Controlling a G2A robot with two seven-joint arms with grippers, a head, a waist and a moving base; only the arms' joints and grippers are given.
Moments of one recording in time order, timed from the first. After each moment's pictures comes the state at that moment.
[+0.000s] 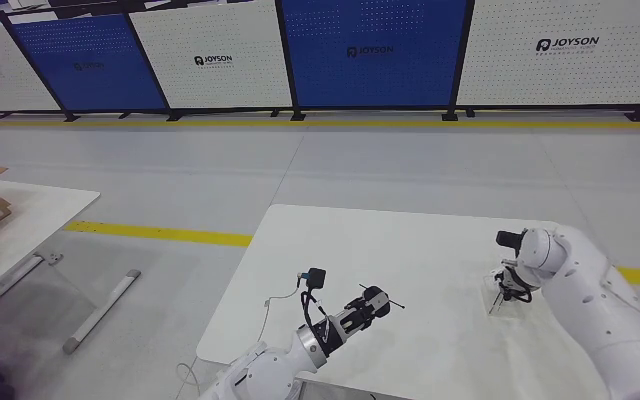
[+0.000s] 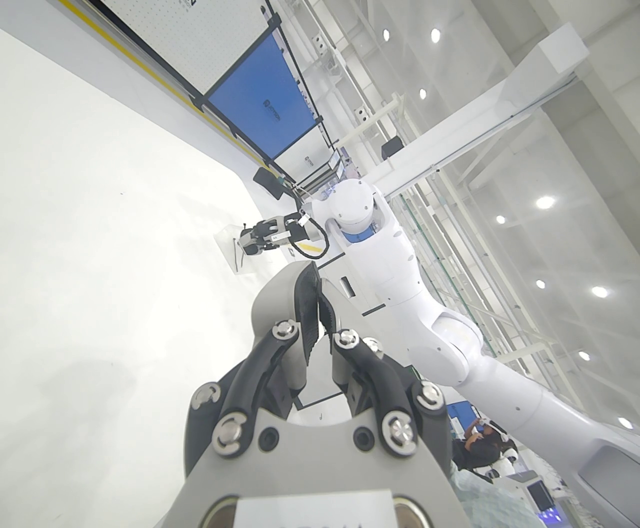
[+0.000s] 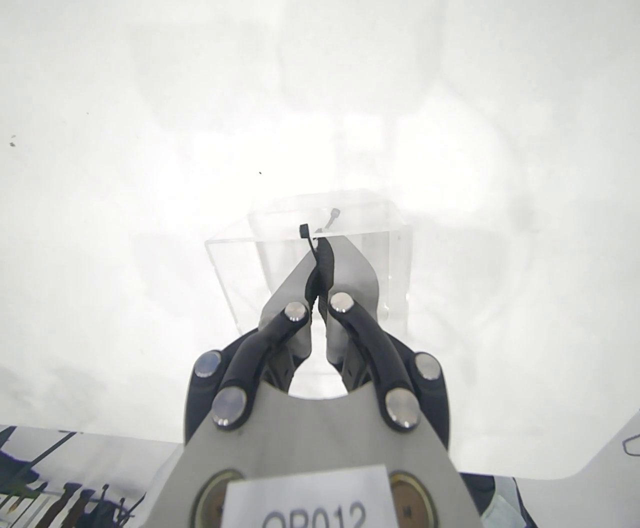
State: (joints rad) left arm 1.61 -1.13 -1.09 -1.93 0.09 -0.19 -0.19; right arm -0.53 -1.22 0.82 -0.68 -0.74 0.22 1.26
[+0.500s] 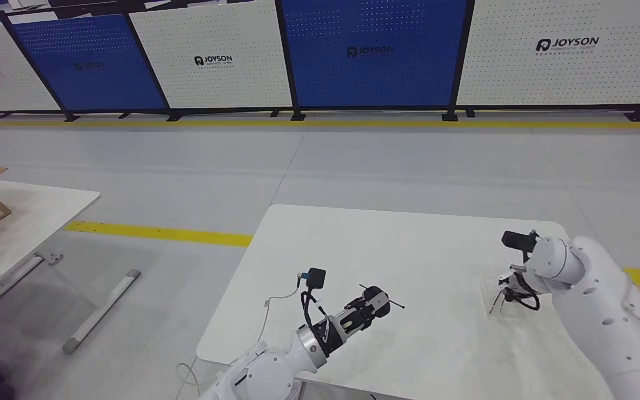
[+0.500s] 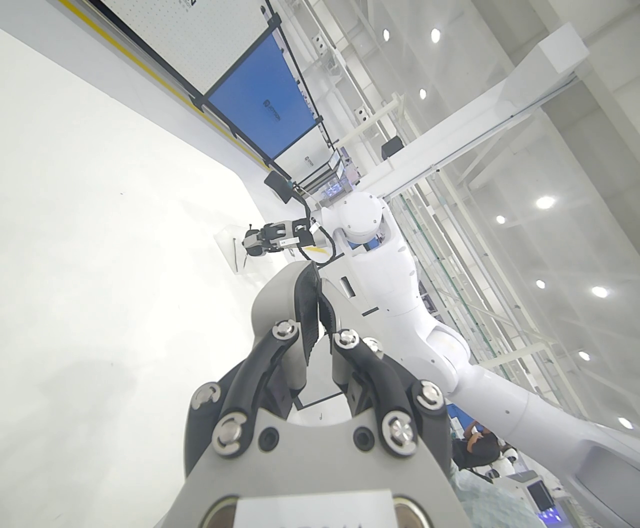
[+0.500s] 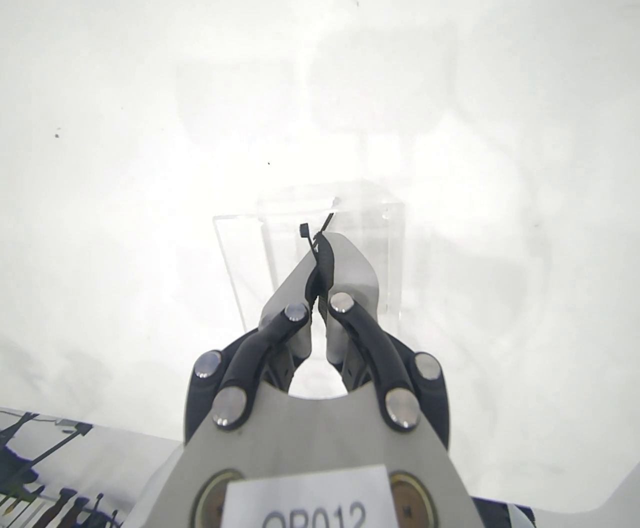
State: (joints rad) left arm 1.61 -1.13 -1.09 -1.93 0.09 -0.19 -0.19; right arm -0.68 -1.14 0.97 -0.93 -0.77 0.24 1.27
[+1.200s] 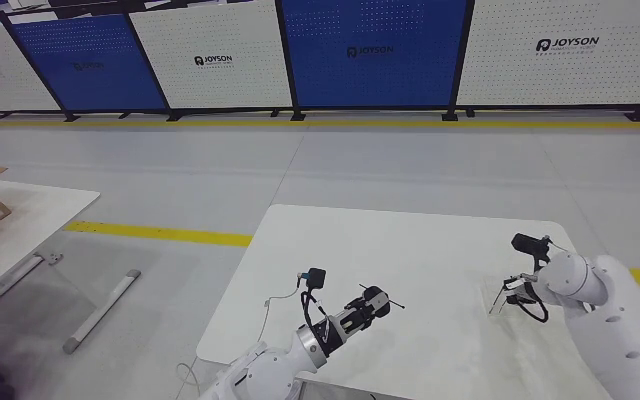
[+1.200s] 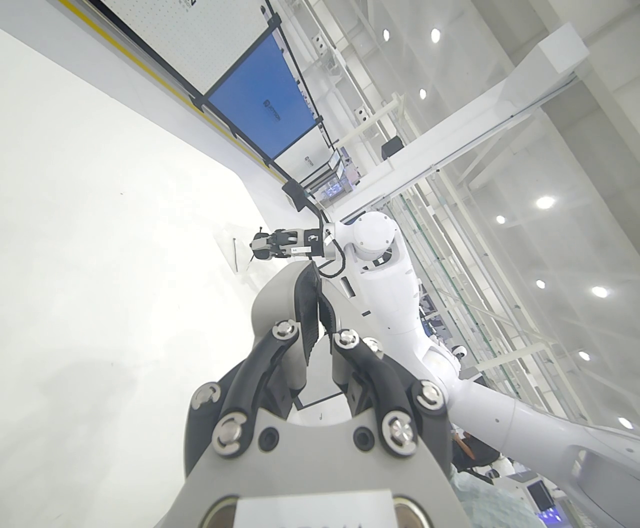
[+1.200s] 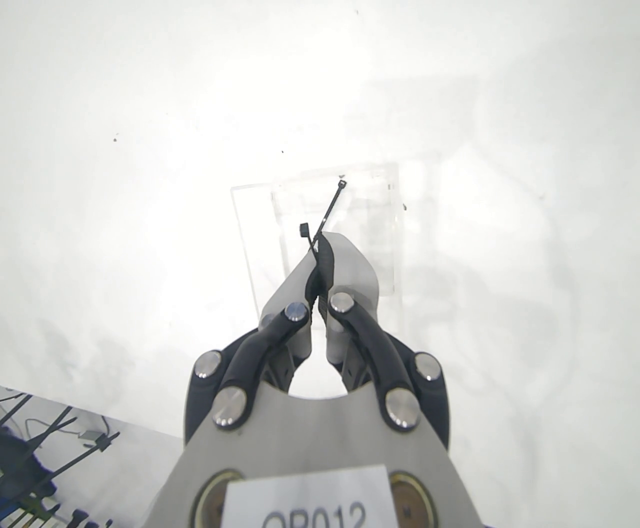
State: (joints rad) left arm 1.61 -1.13 -1.09 -1.93 0.09 -0.19 -0.19; right arm -0.84 -1.09 1.11 -1.15 -0.77 0.28 1.25
